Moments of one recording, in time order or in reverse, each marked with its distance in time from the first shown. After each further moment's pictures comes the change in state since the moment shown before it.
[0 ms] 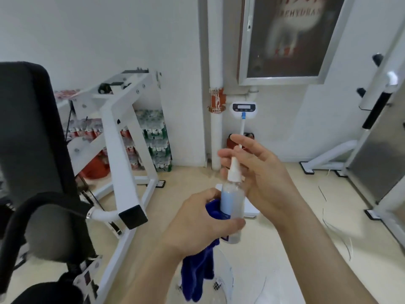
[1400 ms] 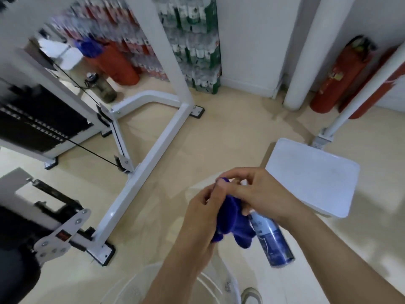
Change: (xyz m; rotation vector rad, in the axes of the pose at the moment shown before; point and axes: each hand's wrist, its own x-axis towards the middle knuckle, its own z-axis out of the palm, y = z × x) left_hand 0.449 -0.385 0.011 -0.720 0.521 -0.587; right_hand 0.484 0.403 -0.207 -0.553 -0.558 0.642
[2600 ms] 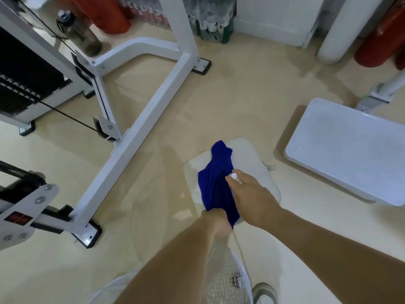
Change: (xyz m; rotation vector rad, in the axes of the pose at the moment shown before) left_hand 0.226 -0.252 -0.091 1.341 -0.198 -0.569; right_hand 0.165 0.256 0.048 -1.087 -0.043 0.025
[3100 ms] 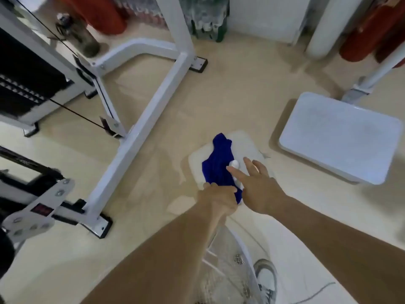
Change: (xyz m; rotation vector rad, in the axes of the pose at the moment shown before) left_hand -0.085 0.005 -0.037 0.290 0.098 0.176; right_hand -0.057 -0.027 -0.034 0.002 -0.101 0.076
